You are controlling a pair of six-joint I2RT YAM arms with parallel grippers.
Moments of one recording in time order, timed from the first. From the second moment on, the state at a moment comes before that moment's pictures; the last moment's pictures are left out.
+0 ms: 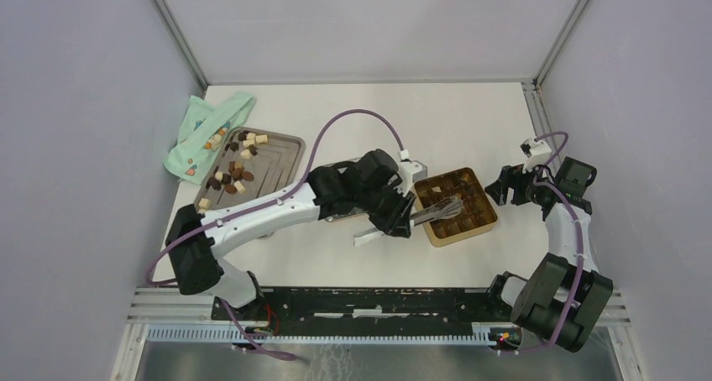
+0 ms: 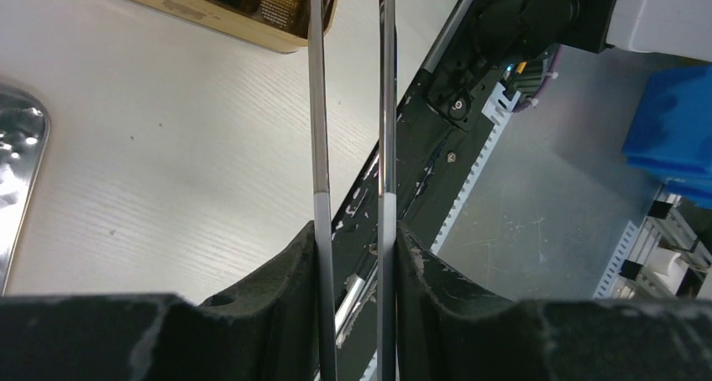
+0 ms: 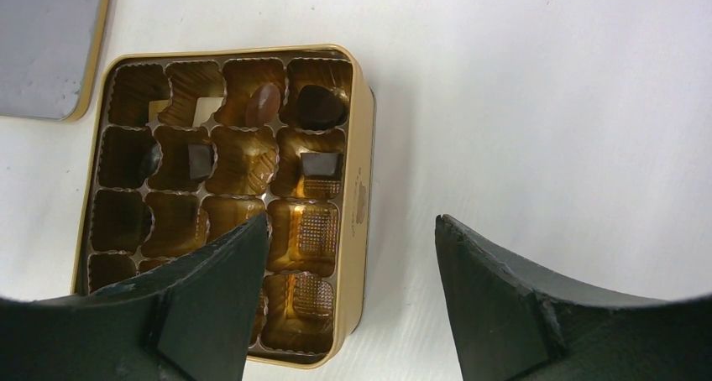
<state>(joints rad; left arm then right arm) -1.04 1.49 1.30 -0.60 0.33 -0.35 -0.49 1.14 0.66 -0.36 -0.80 -0.43</state>
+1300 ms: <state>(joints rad) -1.09 1.48 1.28 -0.62 0.08 -0.28 -0.16 1.52 0.86 -0.43 -0.47 -0.58</state>
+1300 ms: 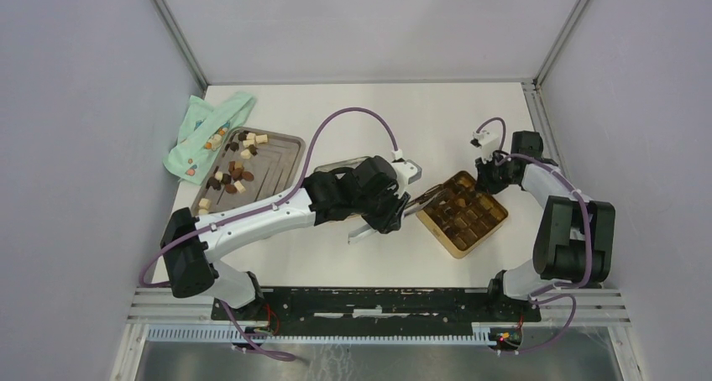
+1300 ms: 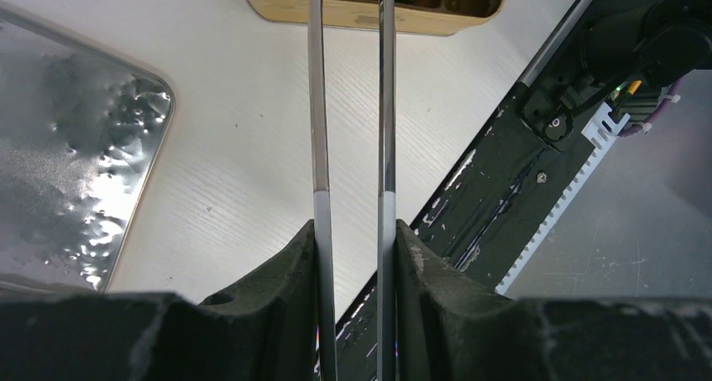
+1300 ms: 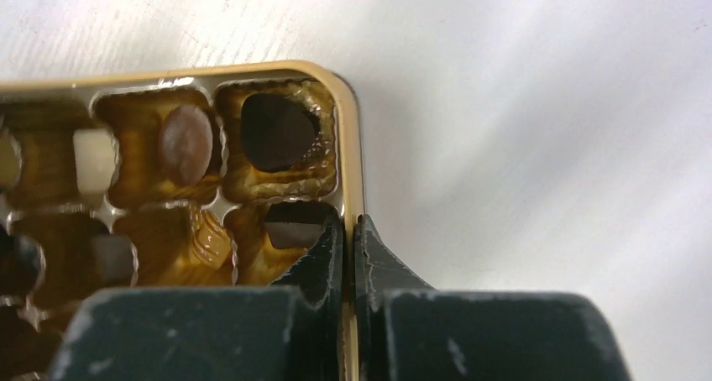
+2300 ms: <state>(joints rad) -1.09 1.35 1.25 -0.48 0.07 -0.24 -0.16 1.14 0.80 -0.25 -0.43 -0.51</state>
